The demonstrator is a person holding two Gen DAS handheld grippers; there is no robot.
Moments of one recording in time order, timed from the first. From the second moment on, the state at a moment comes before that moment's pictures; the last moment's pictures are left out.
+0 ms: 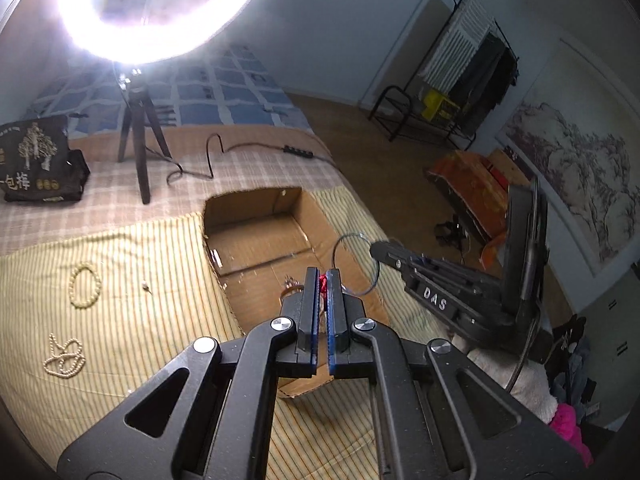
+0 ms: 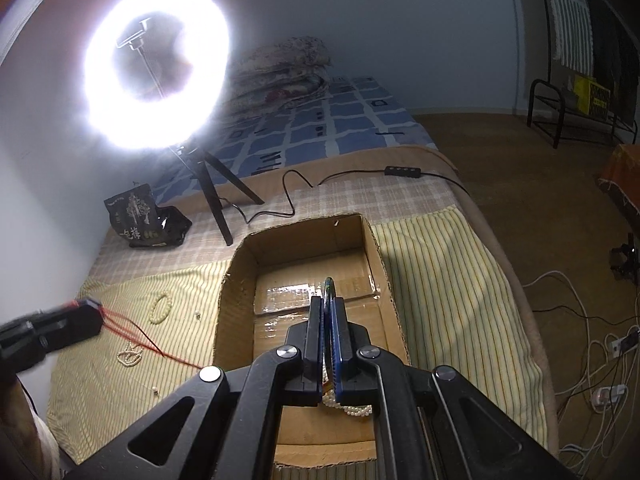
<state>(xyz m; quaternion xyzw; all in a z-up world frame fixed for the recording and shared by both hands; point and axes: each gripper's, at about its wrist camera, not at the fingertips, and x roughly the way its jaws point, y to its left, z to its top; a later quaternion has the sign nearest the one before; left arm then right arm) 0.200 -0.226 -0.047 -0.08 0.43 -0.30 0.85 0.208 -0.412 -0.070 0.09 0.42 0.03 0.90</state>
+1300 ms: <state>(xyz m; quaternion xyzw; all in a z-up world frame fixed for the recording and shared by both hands) 0.192 -0.190 -0.070 -0.04 0.46 -0.24 0.86 0.209 -0.396 -0.061 0.08 0.41 0.00 0.91</state>
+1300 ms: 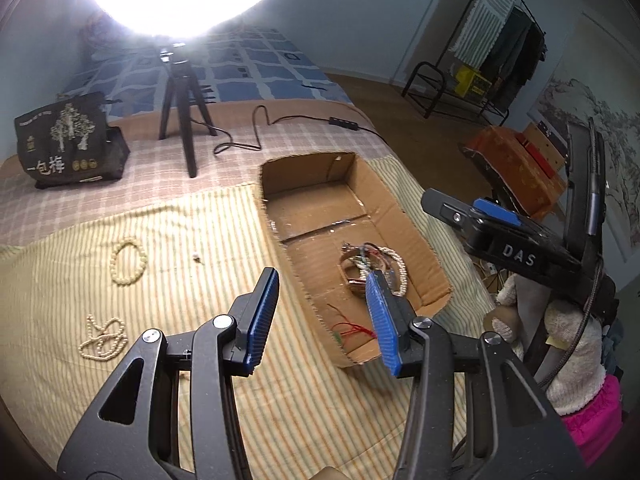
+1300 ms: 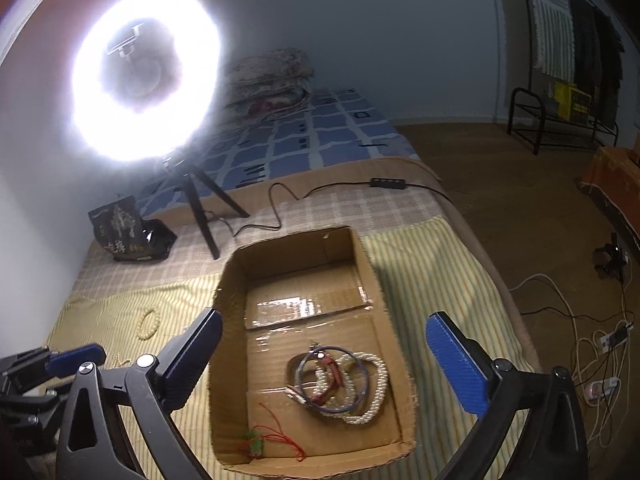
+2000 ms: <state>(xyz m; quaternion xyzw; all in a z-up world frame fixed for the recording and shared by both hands) 0.210 -0.053 -0.087 -0.08 0.47 -0.14 0.87 0.217 -0.311 -0.063 0.04 0.41 0.08 0.91</state>
